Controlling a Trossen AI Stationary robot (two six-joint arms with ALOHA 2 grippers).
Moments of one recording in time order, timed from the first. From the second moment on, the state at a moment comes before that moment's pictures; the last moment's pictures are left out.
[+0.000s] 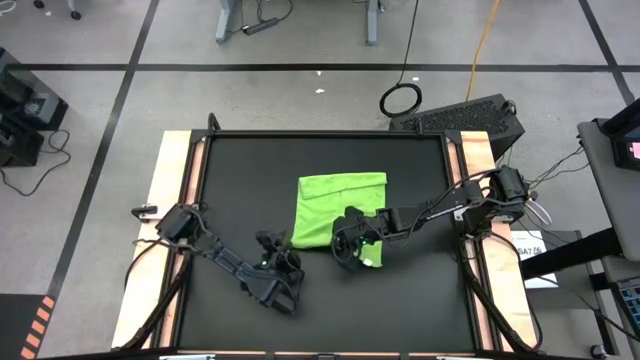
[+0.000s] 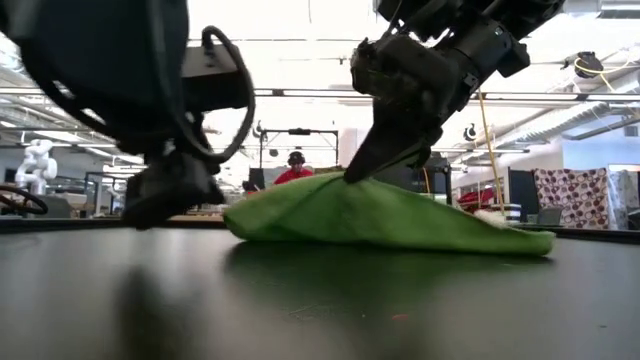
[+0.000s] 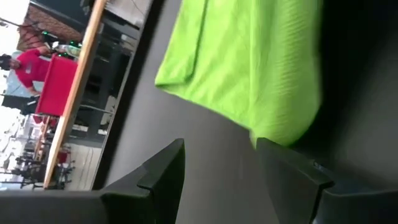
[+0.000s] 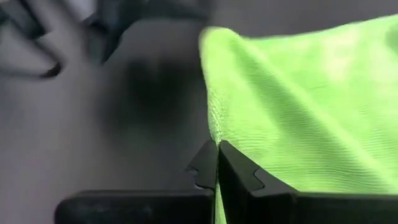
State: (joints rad) left arm -0.56 2.08 1.29 -1.12 -0.99 -0.93; right arm 0.16 1.71 0.93 0.02 0.04 0.37
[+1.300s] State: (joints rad) left arm -0.55 1.95 1.14 -0.62 -0.91 -0.57; right arm 0.25 1.72 0.93 -0.06 0.11 0.11
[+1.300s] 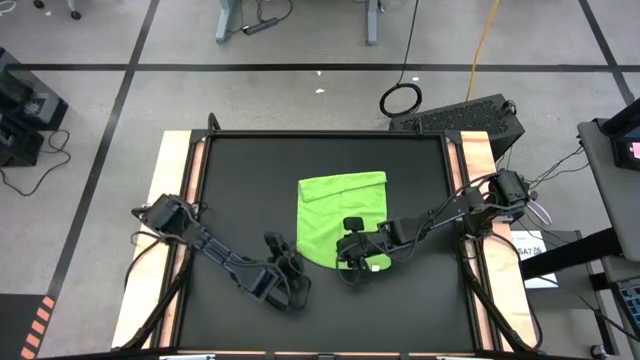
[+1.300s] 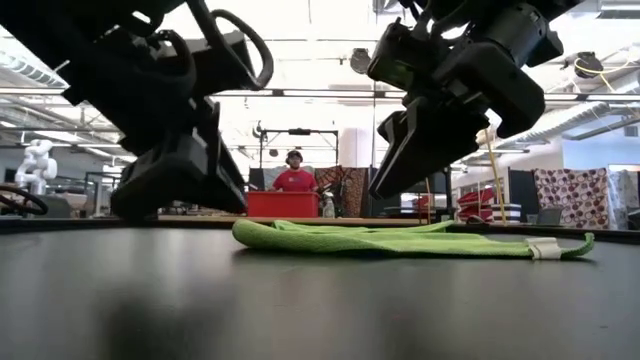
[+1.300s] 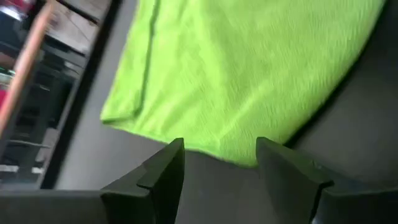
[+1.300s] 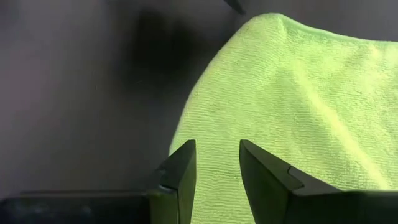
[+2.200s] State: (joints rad) left arm -0.41 1.64 0.55 0.29 -0.43 -0.51; right arm 0.17 1.72 0.93 0.00 0.11 0.02
